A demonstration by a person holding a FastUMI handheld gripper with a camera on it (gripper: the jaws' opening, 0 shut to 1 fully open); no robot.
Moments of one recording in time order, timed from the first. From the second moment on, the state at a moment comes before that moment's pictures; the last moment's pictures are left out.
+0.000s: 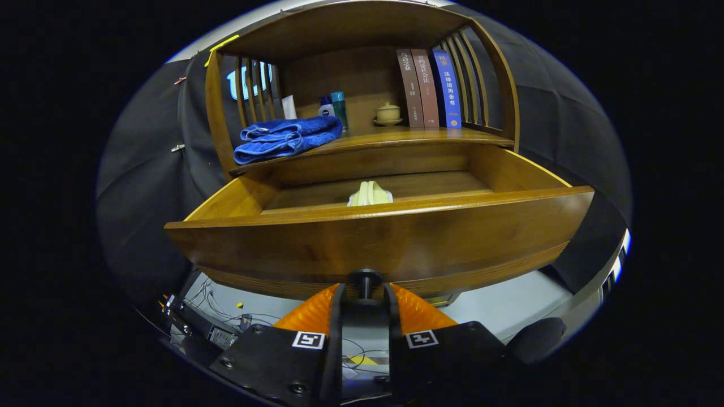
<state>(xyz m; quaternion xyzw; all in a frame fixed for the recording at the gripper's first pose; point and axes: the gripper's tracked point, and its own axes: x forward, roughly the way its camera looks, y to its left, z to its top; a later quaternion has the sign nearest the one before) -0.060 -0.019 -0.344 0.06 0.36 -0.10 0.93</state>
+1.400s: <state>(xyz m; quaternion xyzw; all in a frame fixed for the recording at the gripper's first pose) 0.040 -0.037 -0.227 0.04 0.30 -0.10 0.95</state>
